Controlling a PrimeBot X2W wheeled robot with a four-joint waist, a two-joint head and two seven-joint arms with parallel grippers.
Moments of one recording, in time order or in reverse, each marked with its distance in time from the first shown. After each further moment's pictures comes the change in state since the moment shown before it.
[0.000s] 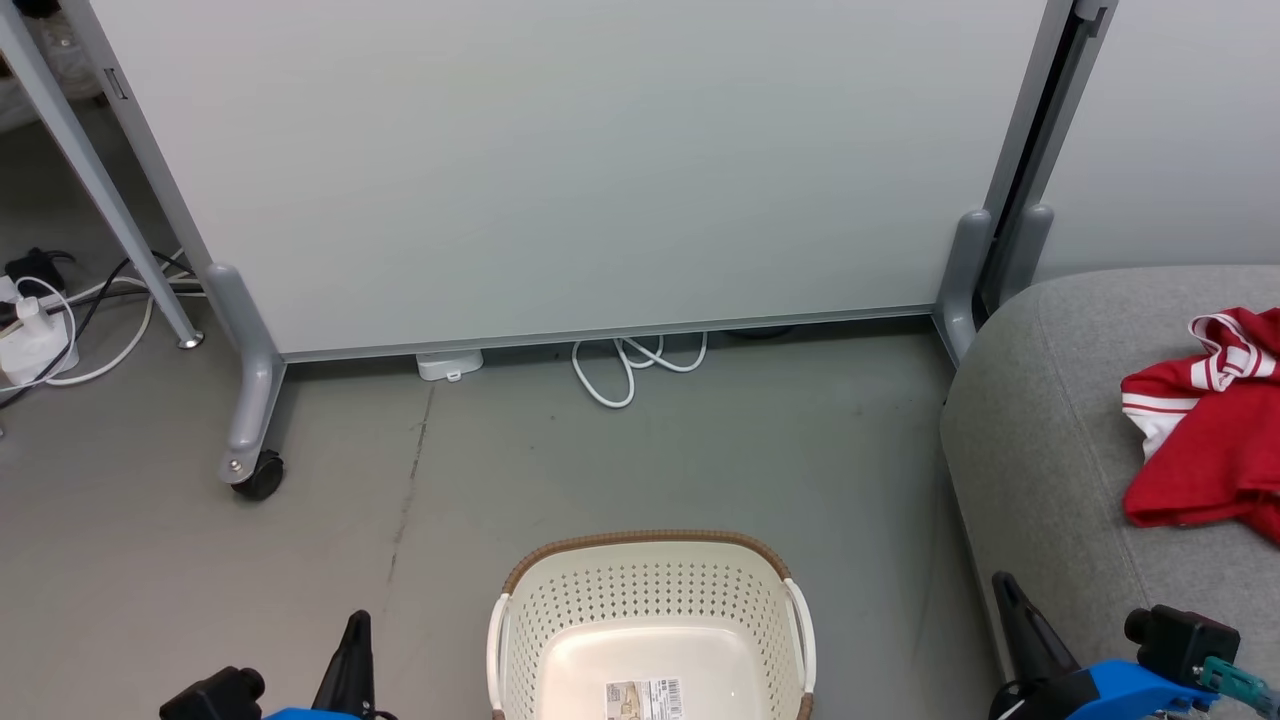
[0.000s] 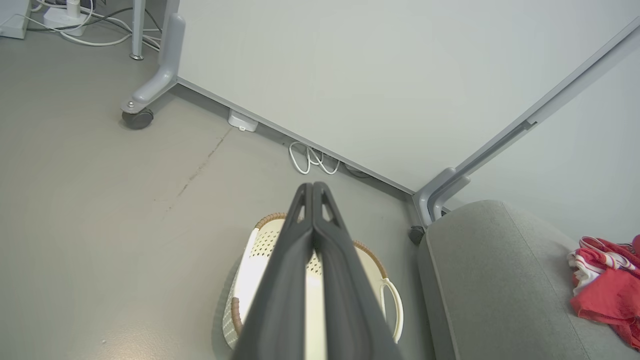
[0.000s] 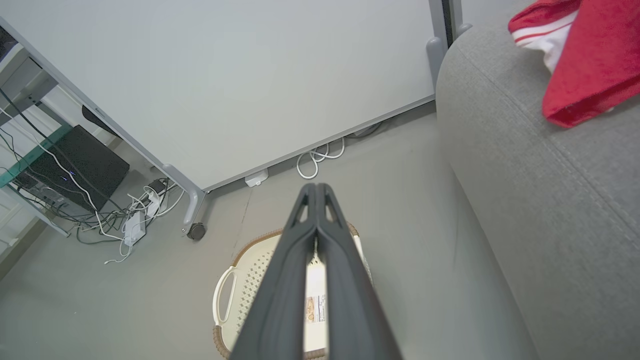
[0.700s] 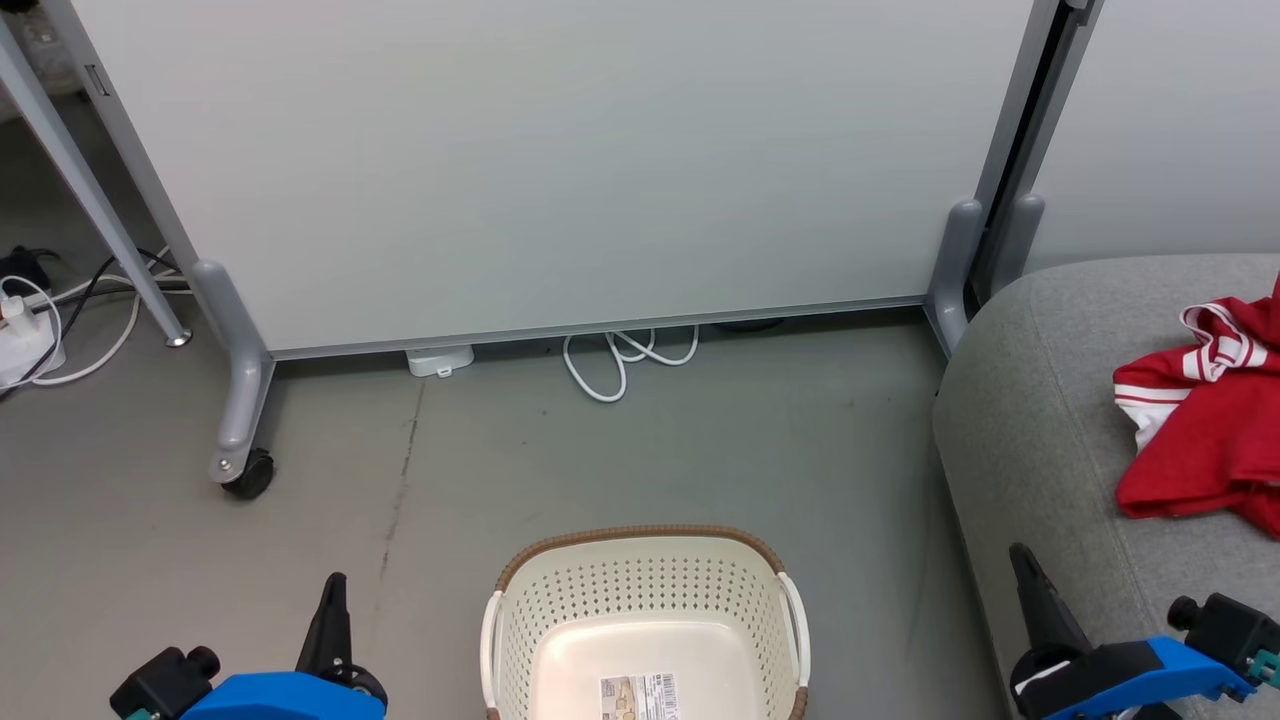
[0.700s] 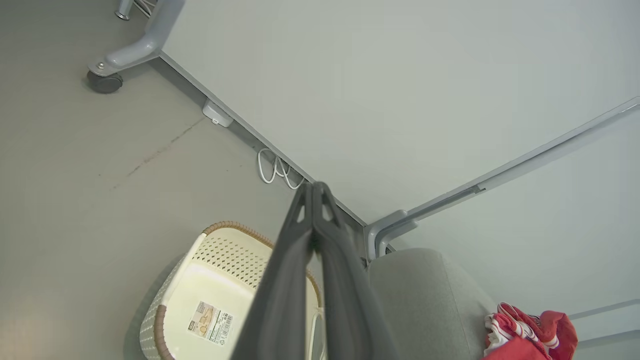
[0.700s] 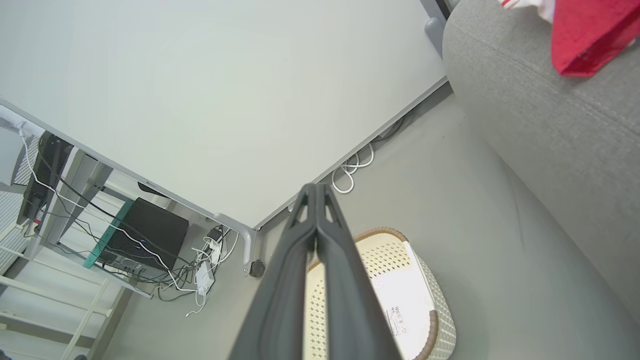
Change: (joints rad) left arm -0.032 -0.019 0.068 -0.067 -0.255 0.000 0.079; right arm -0.027 0.000 -0.022 -0.021 0.319 0.000 0.043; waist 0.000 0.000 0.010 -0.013
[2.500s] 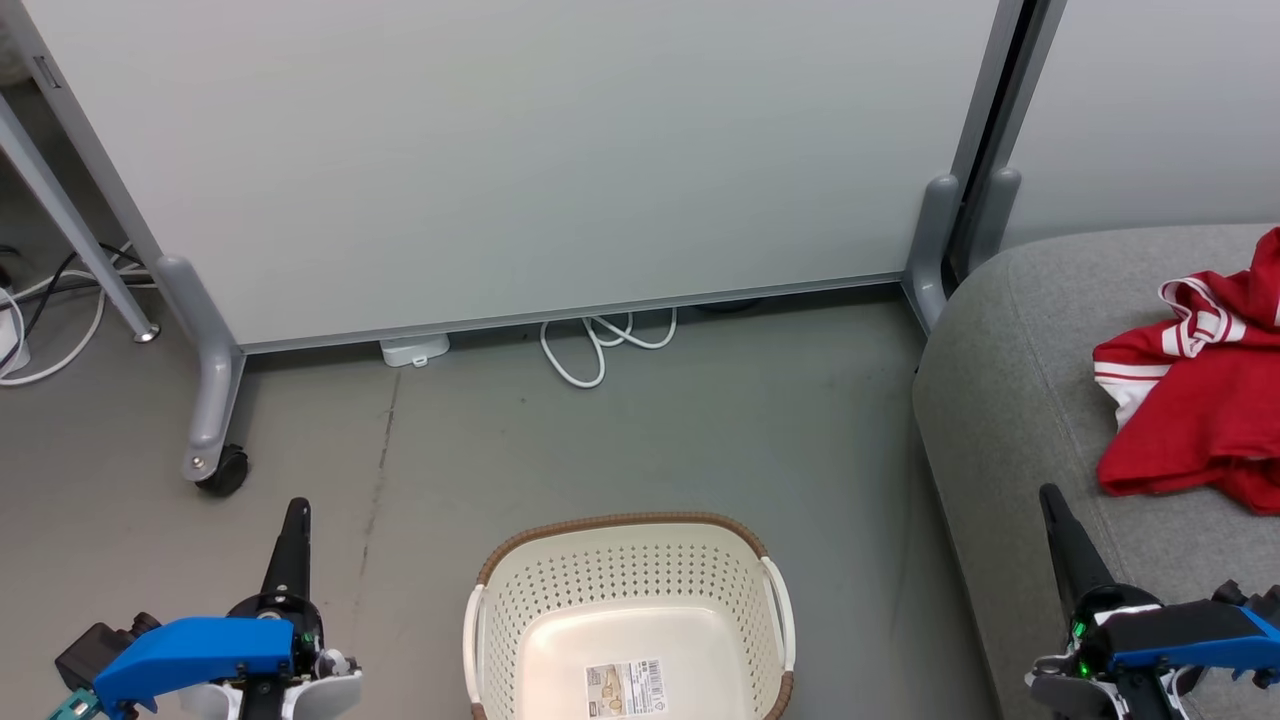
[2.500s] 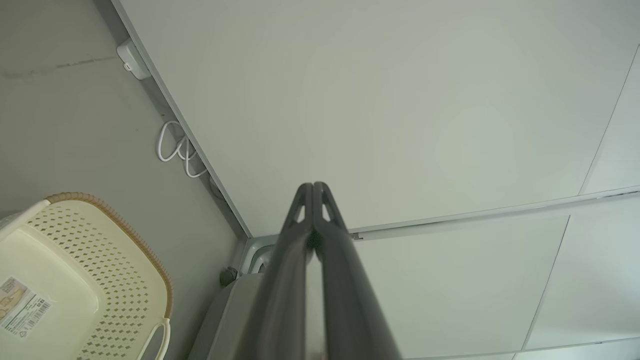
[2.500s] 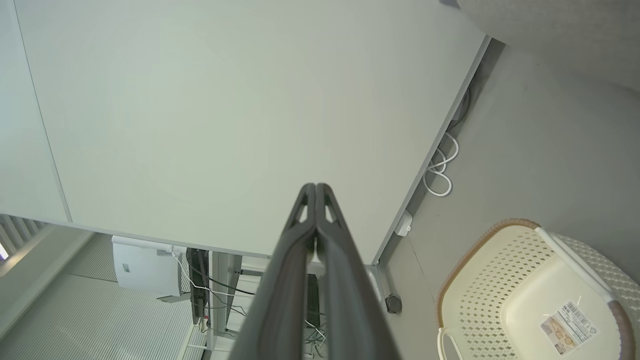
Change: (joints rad) left arm -0.056 -0.032 0.121 -0.120 -0.459 0.000 0.142; right arm -0.059 0.000 -0.041 -0.040 0.575 0.000 0.076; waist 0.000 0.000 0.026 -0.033
